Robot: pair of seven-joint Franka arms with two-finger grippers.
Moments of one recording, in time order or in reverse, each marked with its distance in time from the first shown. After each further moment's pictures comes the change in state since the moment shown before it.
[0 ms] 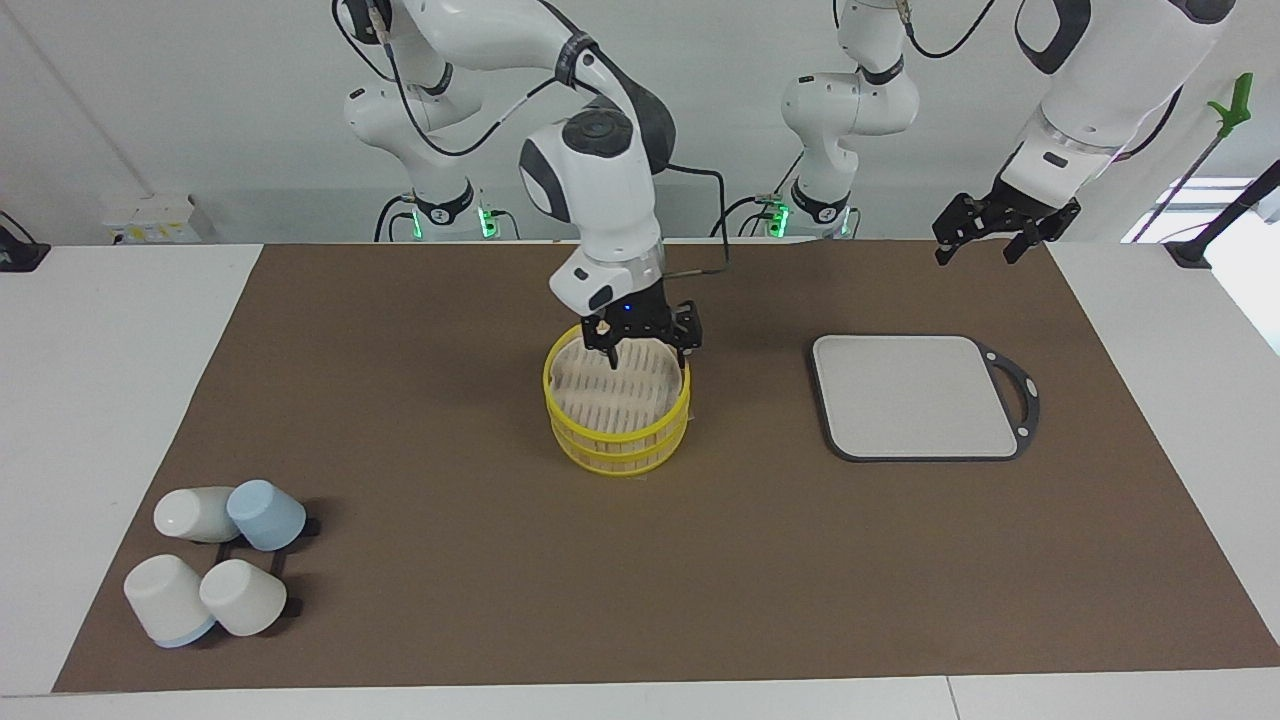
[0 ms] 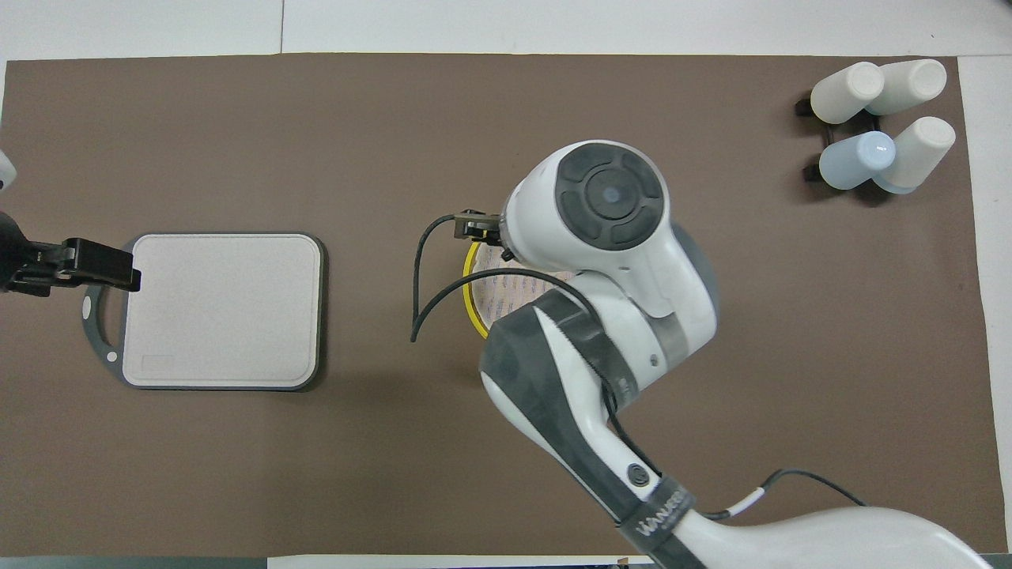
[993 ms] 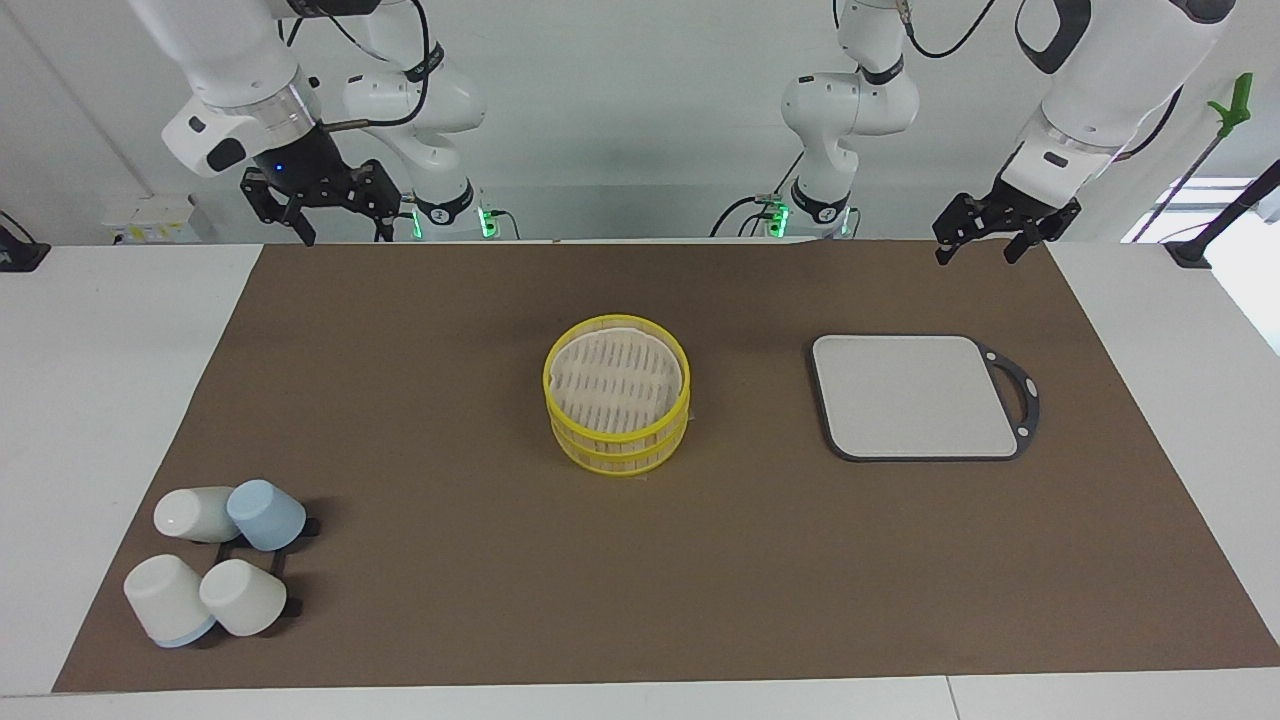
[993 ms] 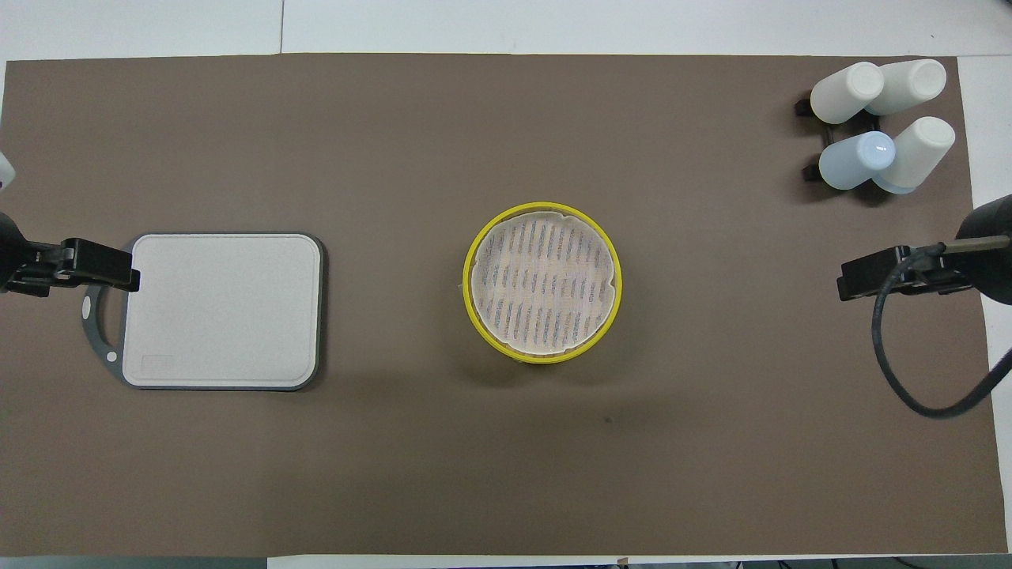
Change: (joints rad) left arm 0.000 -0.001 0.001 0.000 0.000 0.000 0.000; right arm -0.424 -0.374 -0.009 -0.027 -0.020 -0.619 -0.614
